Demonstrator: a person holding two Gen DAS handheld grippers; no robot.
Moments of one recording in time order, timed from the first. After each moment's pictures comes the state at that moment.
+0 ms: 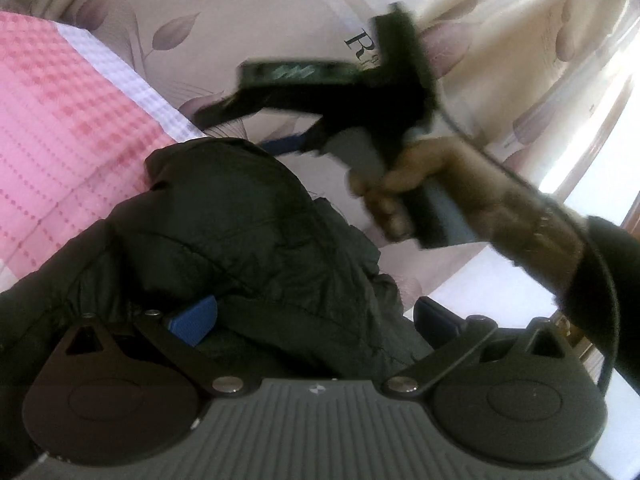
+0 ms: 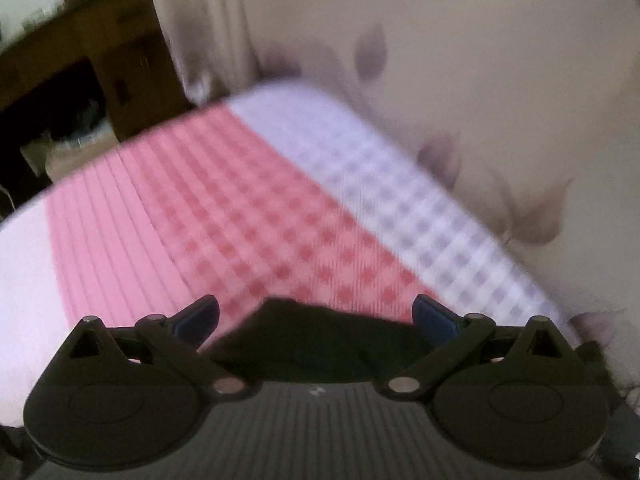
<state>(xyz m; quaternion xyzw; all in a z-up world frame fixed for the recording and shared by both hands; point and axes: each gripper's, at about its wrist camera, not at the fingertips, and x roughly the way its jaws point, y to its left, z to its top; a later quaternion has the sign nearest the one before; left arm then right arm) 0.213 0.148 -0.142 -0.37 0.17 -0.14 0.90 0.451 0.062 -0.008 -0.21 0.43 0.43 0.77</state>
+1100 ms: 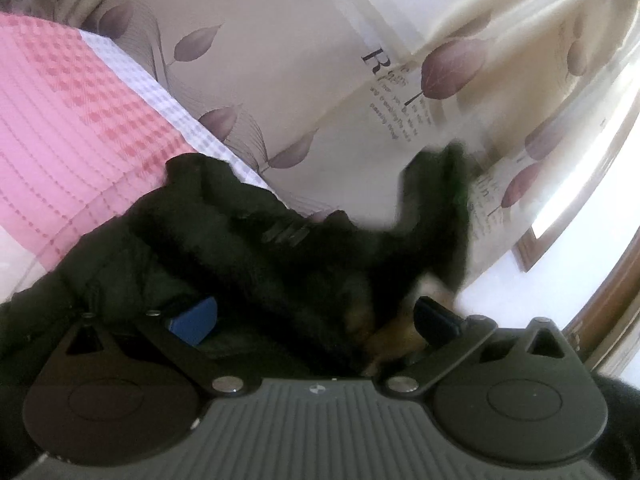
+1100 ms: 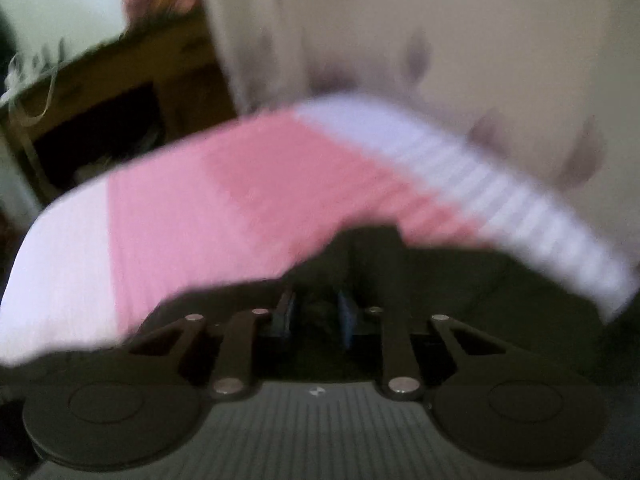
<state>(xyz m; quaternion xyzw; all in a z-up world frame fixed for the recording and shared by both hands) 0.204 0.151 -0.146 -0.37 0.16 -0.11 0.91 0.383 0.022 -0.072 -0.14 0.36 0.53 0.75</state>
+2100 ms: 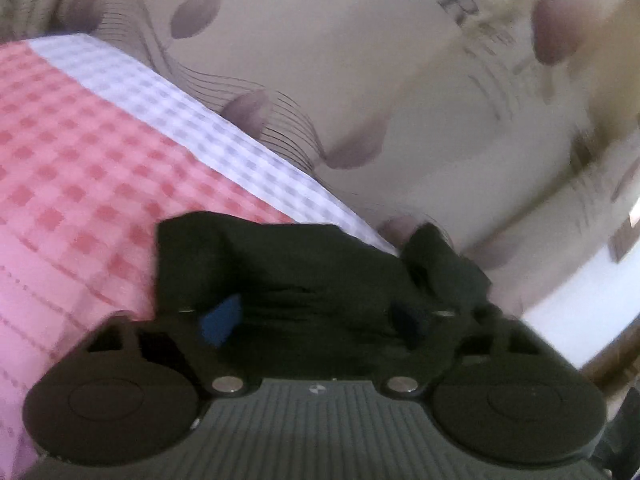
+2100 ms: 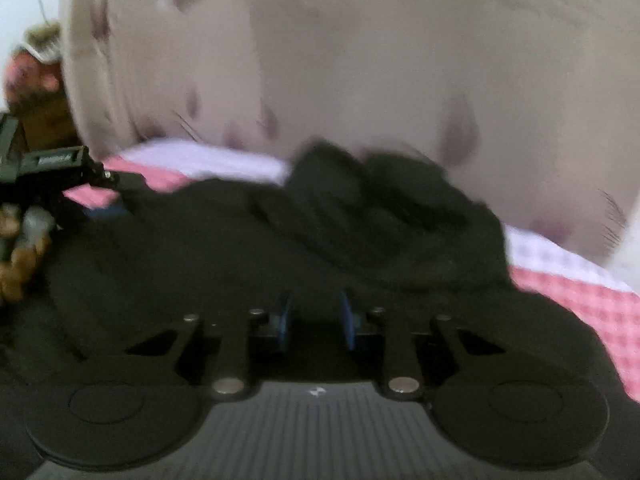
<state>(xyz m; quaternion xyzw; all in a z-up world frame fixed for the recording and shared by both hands) 0.365 0.184 -0.133 -0.32 0.26 -0.06 0.91 0.368 -0.245 -0.066 -0.07 0.31 0.30 0.90</state>
